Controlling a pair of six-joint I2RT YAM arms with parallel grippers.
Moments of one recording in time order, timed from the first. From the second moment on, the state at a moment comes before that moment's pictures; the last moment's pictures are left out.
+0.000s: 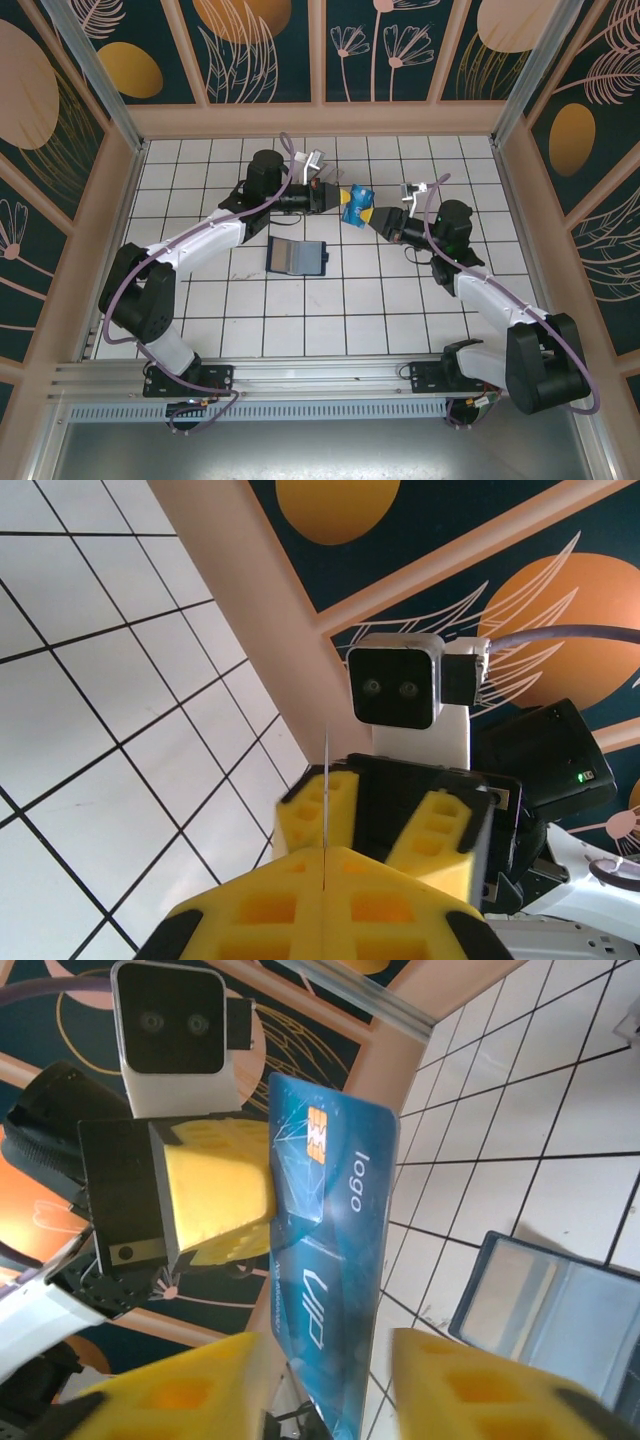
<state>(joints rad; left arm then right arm) -0.57 1.67 1.19 0.21 0.85 -0.86 0.28 1.18 0.54 0.56 -0.90 1.01</state>
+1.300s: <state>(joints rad) -0.38 1.66 0.84 -0.24 0.13 -0.62 0.62 1.89 0.96 0.10 -0.74 0.82</state>
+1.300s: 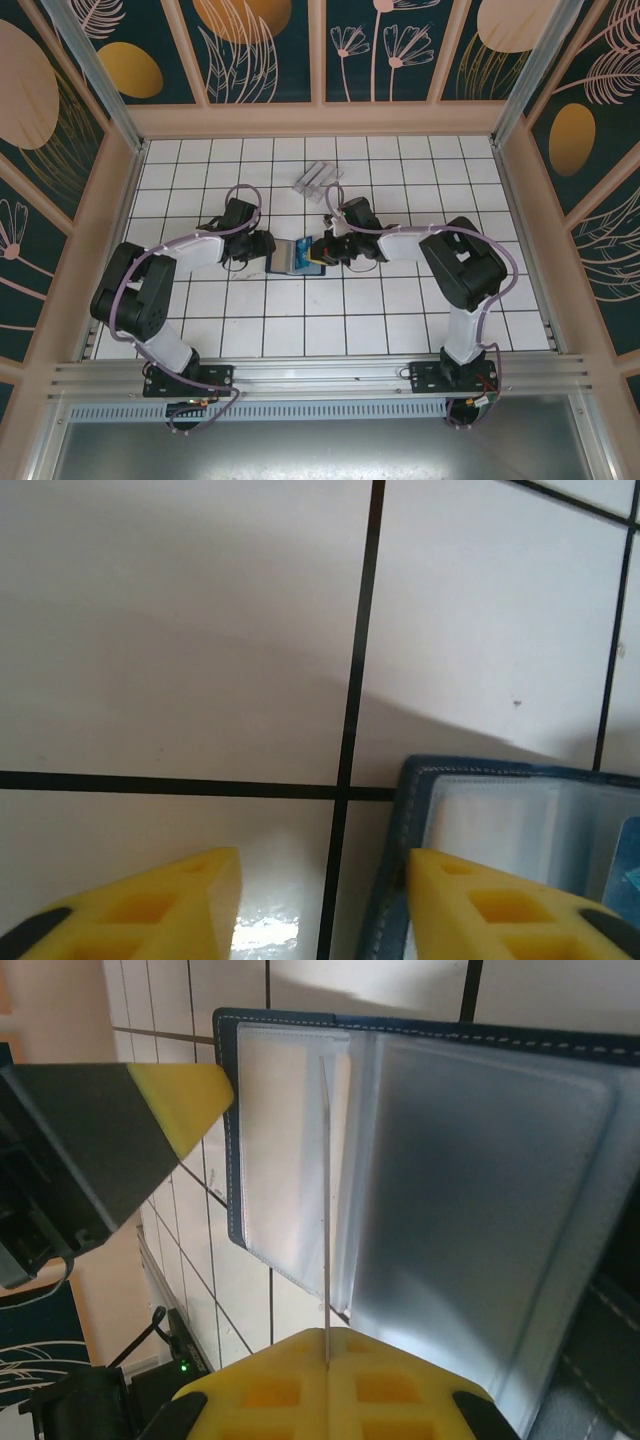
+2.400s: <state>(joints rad) -0.37 1.73 0.88 -0.24 0.16 -0.59 0.62 2.03 1.01 0.18 -0.84 0.92</state>
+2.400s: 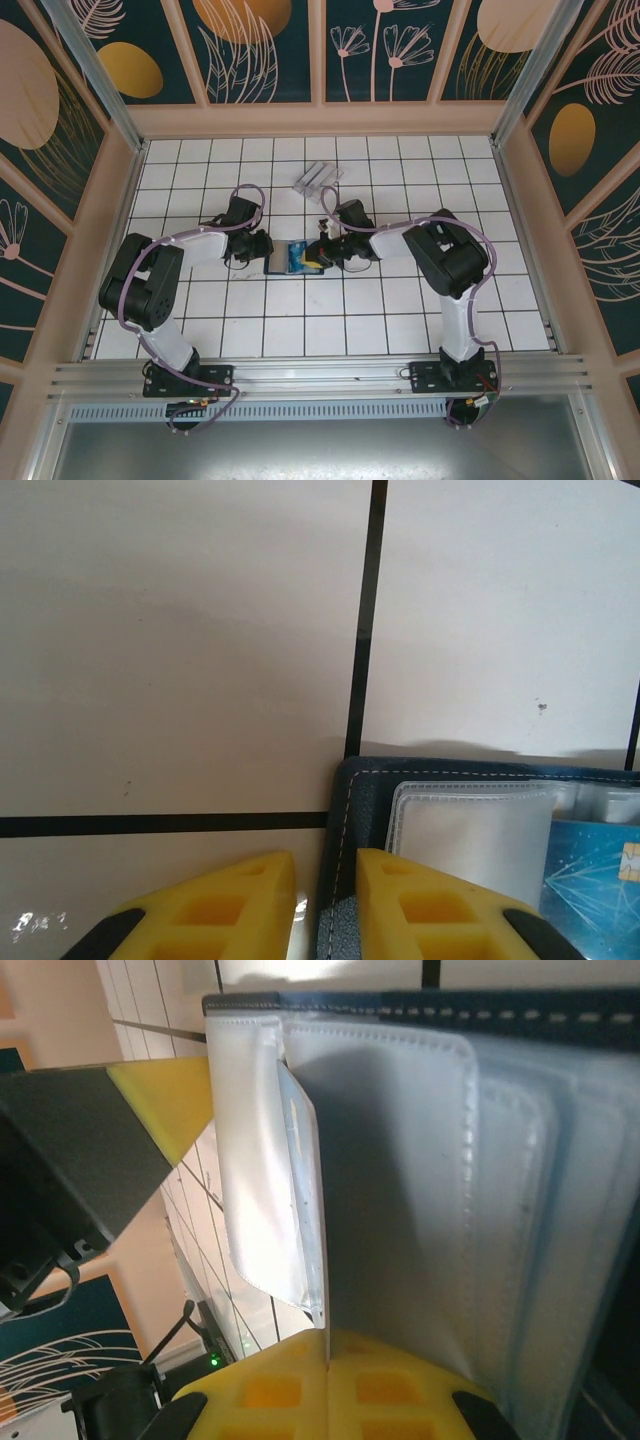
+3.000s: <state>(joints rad) -0.37 1.74 0.88 -0.24 0.13 -0.60 0.62 2.02 0.94 0.33 -0.81 1.03</state>
